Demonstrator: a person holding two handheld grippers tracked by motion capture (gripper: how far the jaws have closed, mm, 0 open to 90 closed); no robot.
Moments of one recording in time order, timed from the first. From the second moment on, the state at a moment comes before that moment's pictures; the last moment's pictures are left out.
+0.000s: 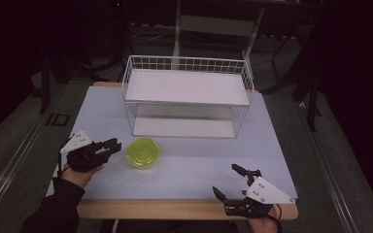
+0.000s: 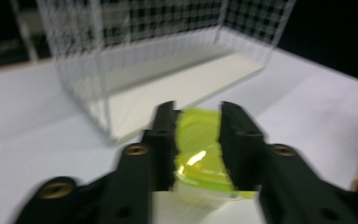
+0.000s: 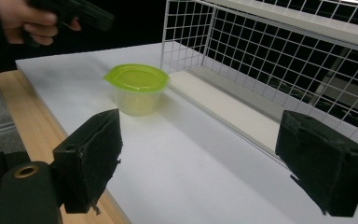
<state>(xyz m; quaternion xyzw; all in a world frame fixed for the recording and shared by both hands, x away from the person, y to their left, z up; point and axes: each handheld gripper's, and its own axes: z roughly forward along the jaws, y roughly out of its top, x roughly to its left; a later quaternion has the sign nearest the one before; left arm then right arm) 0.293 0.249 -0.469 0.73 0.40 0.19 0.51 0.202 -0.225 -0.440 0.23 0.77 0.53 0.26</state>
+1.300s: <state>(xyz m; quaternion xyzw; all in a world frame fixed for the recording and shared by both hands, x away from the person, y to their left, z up) 0.313 0.199 -0.527 0.82 0.41 0.00 0.40 0.201 -0.226 -0.443 0.22 0.78 0.53 0.26</state>
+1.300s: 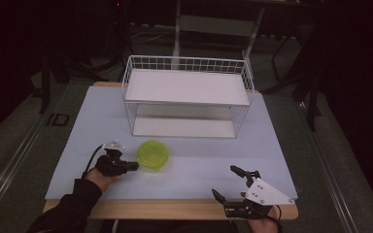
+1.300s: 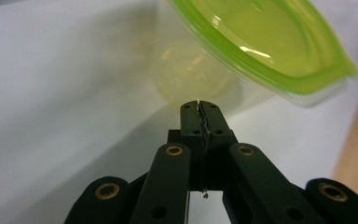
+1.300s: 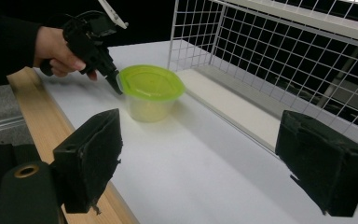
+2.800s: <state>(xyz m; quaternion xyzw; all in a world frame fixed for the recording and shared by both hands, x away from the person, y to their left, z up) 0.307 0.129 -0.529 0.83 0.39 -0.01 0.40 0.202 -0.229 -0.442 0.22 0.77 0.53 0.26</state>
